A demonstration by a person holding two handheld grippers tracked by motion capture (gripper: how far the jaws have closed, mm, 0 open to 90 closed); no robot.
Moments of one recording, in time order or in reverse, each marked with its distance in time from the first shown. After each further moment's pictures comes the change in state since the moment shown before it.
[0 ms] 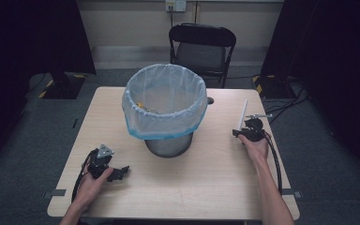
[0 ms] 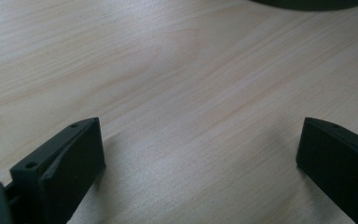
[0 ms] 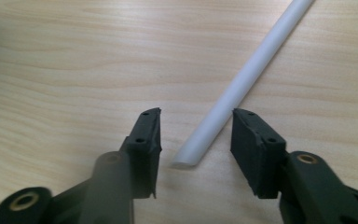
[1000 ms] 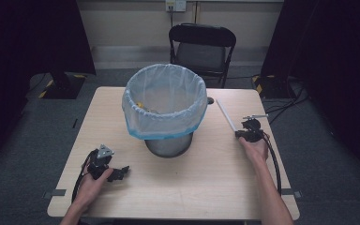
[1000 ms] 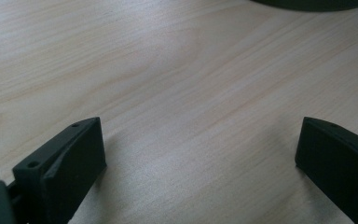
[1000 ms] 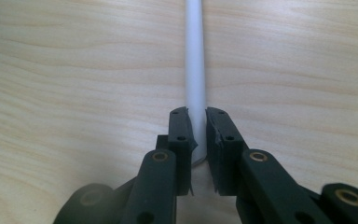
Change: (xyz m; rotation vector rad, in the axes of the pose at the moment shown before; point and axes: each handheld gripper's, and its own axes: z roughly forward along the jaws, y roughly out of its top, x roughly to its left) left arm -0.002 -0.001 -0.001 -0.004 0.009 -0.012; right arm 0.006 -0.001 0.001 0.056 -0.030 -0.049
